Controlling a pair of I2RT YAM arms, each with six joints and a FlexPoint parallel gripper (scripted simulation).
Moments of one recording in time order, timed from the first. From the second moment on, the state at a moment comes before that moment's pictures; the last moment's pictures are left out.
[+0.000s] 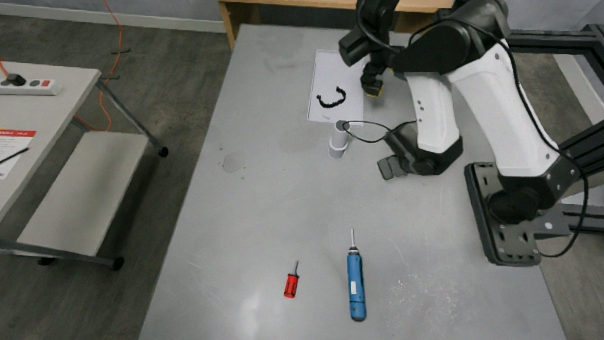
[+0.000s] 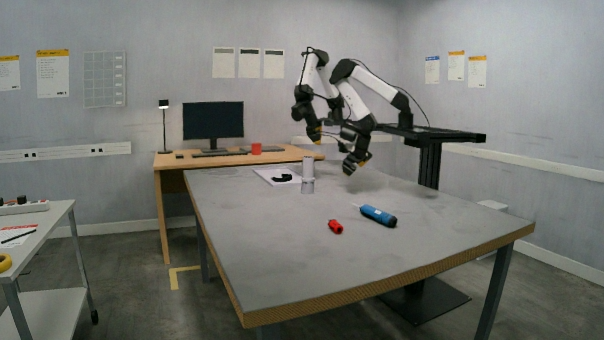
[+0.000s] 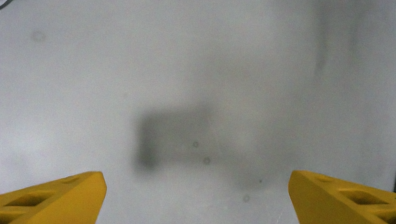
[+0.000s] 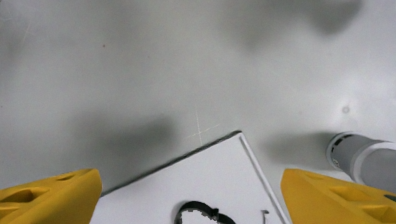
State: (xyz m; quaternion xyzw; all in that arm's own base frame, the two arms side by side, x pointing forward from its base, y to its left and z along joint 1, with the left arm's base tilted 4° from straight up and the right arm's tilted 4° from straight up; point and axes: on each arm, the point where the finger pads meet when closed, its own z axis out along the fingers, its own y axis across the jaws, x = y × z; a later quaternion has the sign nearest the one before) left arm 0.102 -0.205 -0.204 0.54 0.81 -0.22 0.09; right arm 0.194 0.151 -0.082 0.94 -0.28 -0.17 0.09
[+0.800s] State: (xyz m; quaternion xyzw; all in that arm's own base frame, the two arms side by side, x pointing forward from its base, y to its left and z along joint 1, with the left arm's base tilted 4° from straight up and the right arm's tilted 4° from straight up) left arm 0.097 -0.200 -0.205 0.54 0.81 -0.22 0.08; right arm 0.194 0.155 -0.082 0.93 -0.31 -0.17 0.09
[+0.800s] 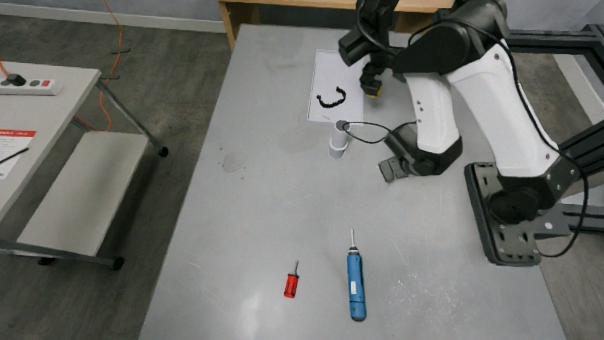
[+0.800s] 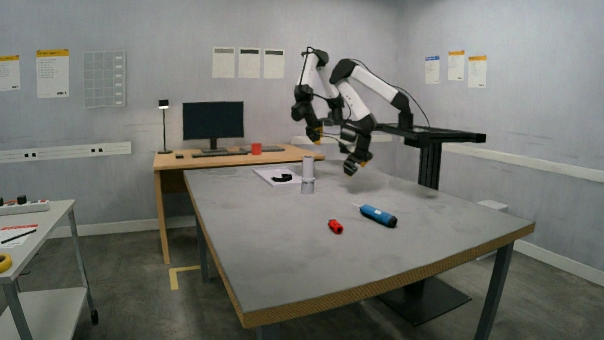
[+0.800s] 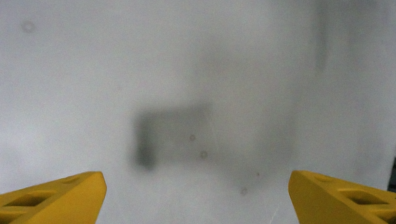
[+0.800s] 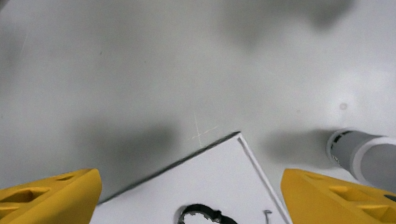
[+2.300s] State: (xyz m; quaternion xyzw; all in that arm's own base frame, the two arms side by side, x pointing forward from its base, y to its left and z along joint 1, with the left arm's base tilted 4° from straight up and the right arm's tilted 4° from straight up) left arm 0.246 -0.118 0.077 0.55 0.68 -0.29 0.39; right arm 0.326 0.240 -0.087 0.61 -0.76 -0.10 -0.17
